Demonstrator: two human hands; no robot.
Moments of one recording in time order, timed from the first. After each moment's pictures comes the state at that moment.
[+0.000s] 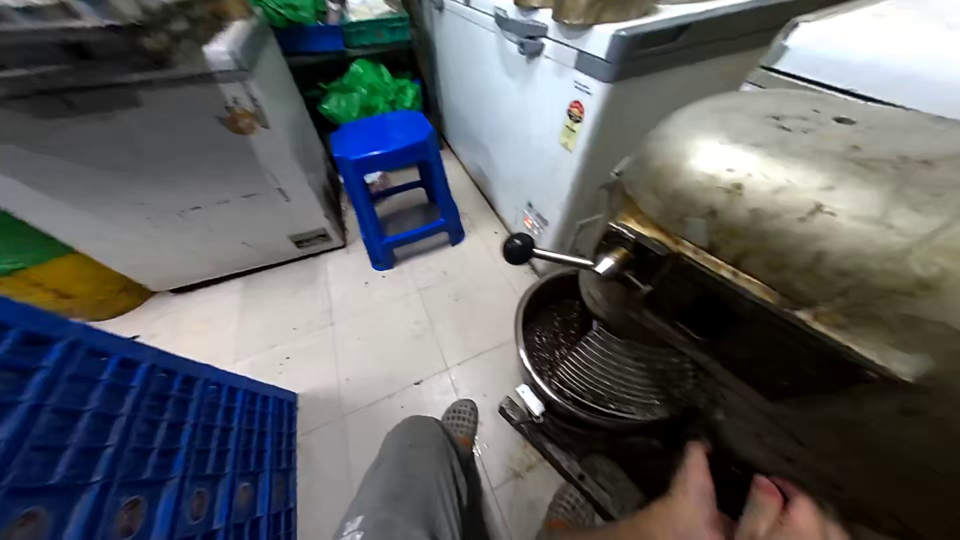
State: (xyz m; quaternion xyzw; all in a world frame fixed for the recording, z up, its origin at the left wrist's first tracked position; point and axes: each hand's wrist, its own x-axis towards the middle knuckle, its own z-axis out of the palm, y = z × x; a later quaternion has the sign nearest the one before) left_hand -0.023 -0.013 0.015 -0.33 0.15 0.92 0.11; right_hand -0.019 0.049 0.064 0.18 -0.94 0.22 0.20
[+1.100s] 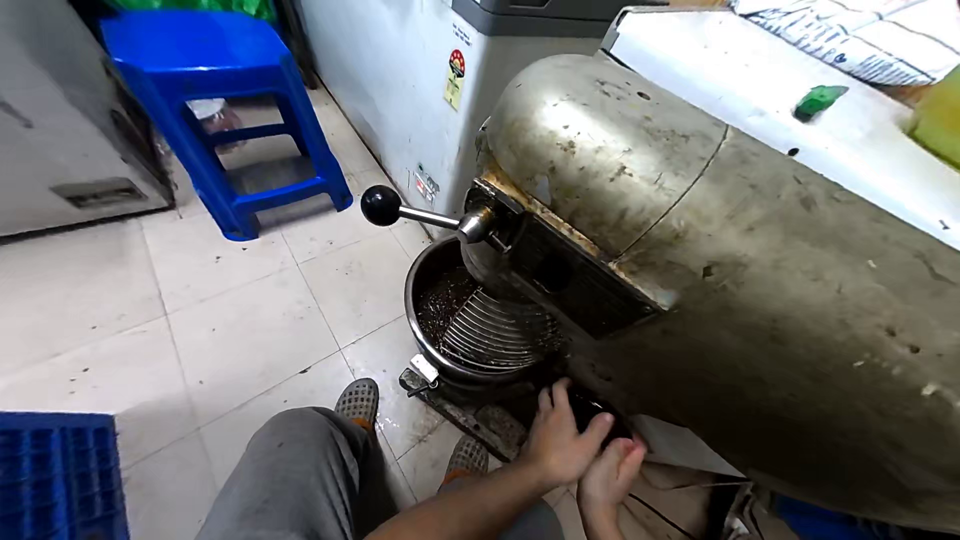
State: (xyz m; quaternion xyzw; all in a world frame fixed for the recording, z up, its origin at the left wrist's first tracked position) left_hand 0.002 -0.026 0.024 -0.23 0.71 0.66 0.06; right_hand -0.008 0.082 -0.020 -0.04 -0.83 0.54 0.14
